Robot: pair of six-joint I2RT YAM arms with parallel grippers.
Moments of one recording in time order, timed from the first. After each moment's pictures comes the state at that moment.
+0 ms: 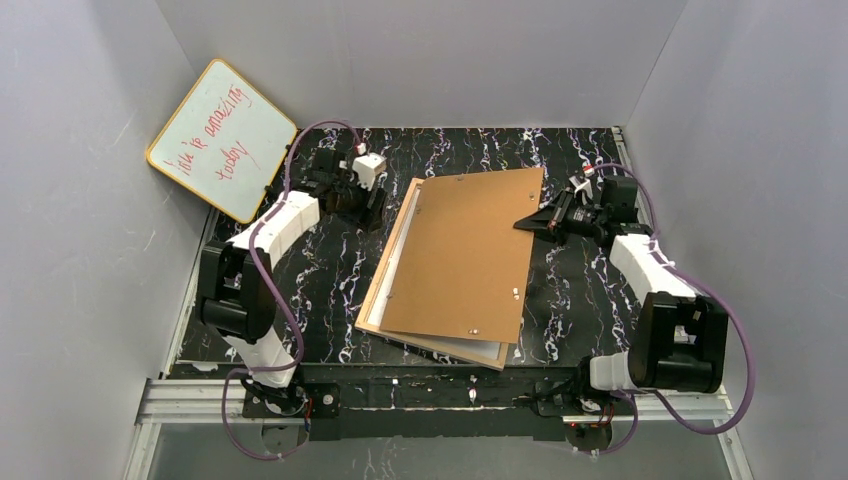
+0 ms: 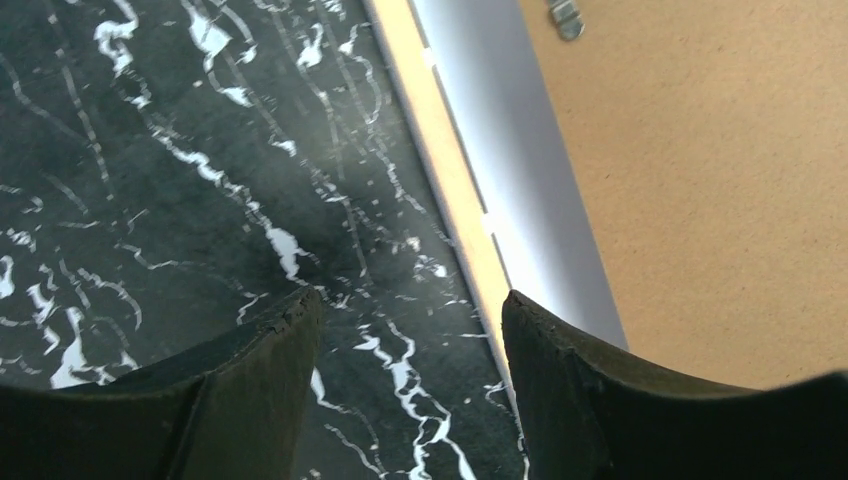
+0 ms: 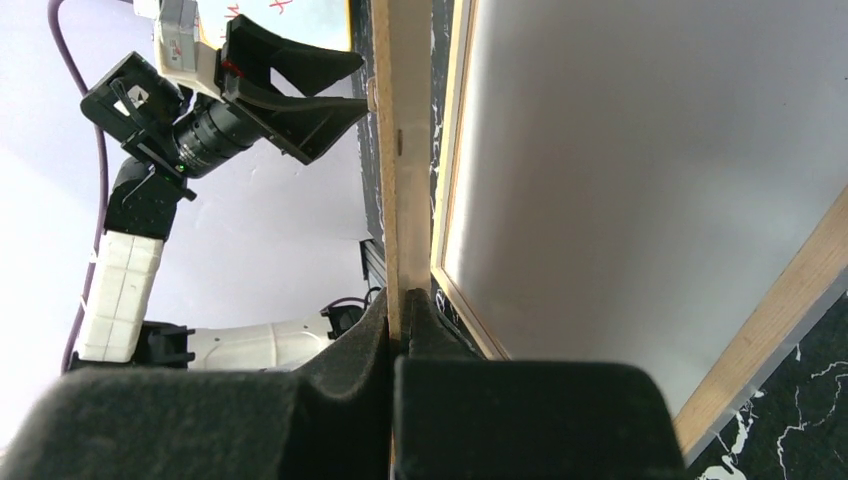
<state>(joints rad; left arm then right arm) -0.29 1.69 1.26 -0.48 0.36 0.23 -0.05 1.35 0.85 -0.19 -1.00 0.79</state>
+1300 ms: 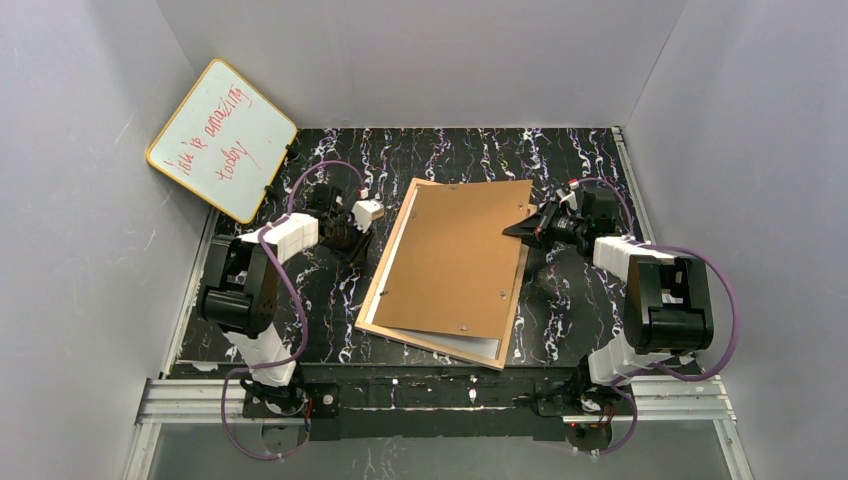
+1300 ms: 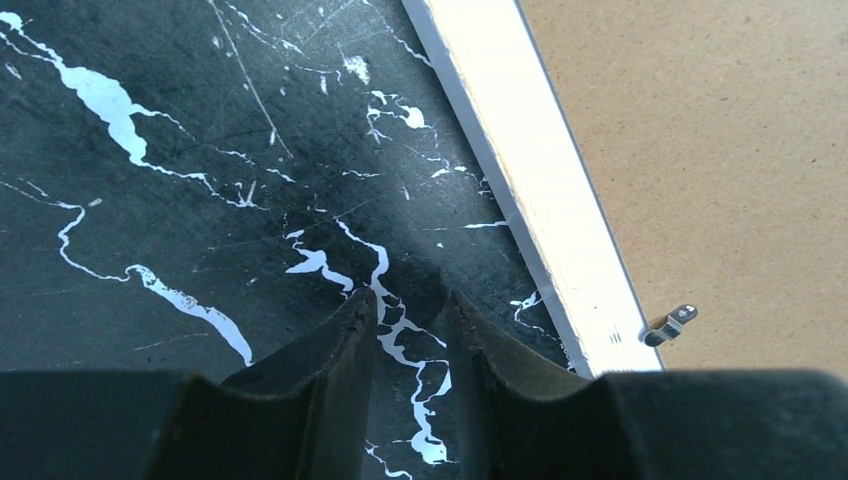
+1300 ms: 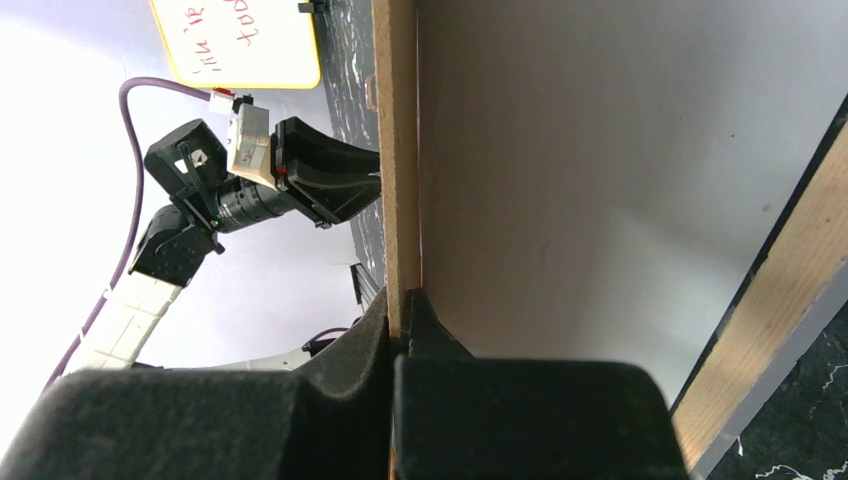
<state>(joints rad) -0.22 1.72 1.01 -0.47 0.43 0.44 0.00 1.56 0.73 0.18 -0.94 0.91</state>
